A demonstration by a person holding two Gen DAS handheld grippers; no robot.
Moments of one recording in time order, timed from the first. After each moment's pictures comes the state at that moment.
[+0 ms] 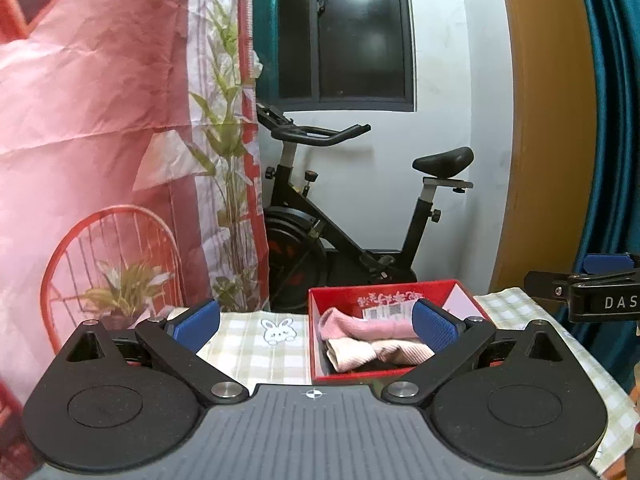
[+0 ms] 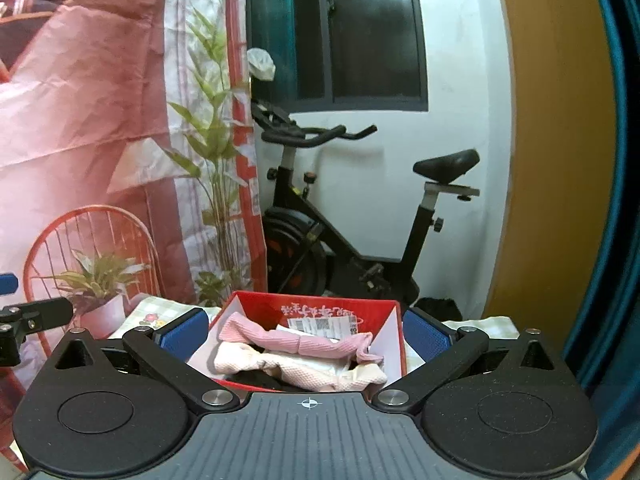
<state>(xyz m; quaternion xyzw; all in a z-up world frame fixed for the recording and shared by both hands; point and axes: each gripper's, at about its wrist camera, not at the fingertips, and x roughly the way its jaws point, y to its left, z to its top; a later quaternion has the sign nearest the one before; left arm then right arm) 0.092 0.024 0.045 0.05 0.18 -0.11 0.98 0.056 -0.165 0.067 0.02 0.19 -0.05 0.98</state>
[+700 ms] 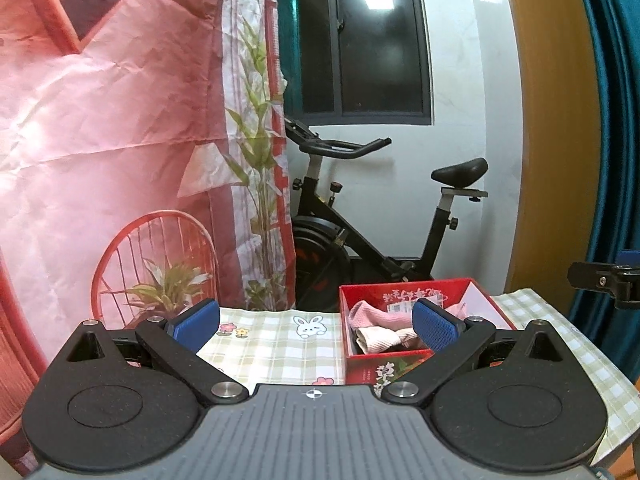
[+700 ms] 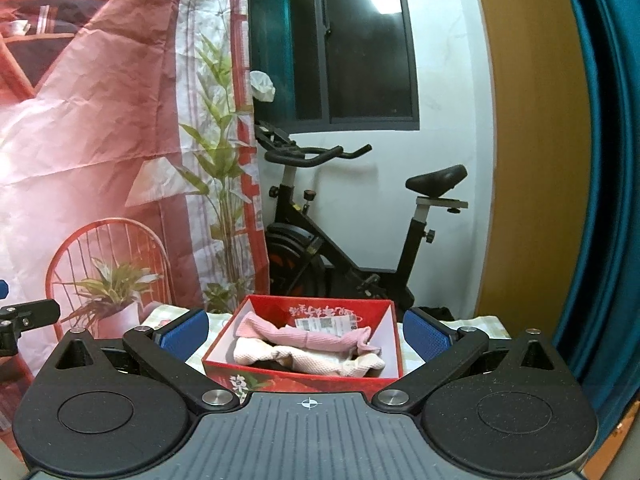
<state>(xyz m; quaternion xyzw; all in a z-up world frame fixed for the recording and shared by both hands) 0.036 0.056 0.055 0.05 0.15 -0.07 0.98 -0.022 -0.144 0.079 0.02 0.16 -0.06 0.99</state>
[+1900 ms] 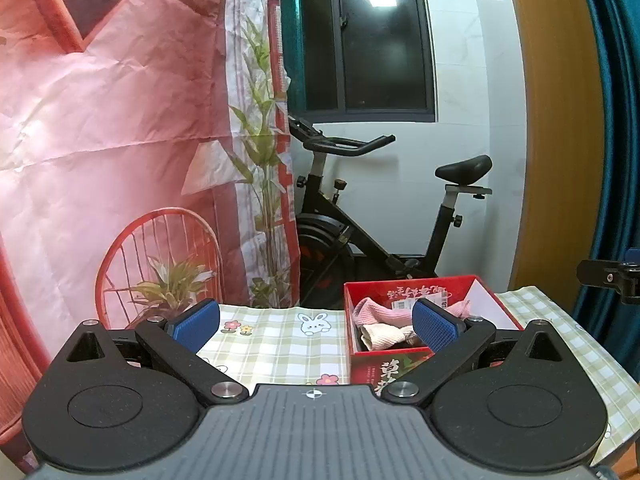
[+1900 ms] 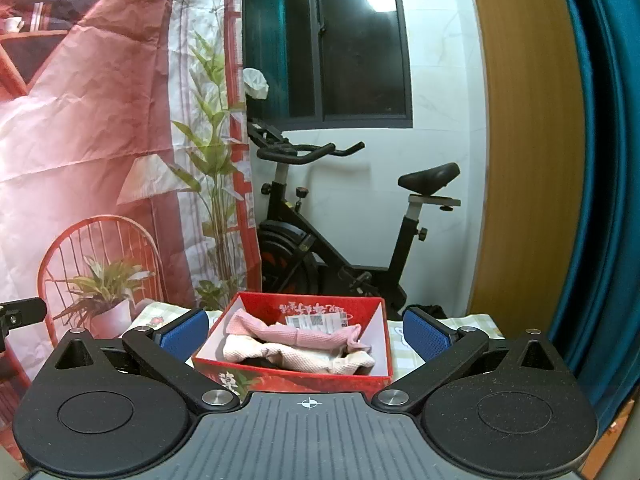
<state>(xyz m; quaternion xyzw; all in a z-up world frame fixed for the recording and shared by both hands) 0.032 0.048 0.054 0.05 0.16 -0.06 0.98 -0.020 -0.148 0.076 0.02 0.16 -0.07 0.98</state>
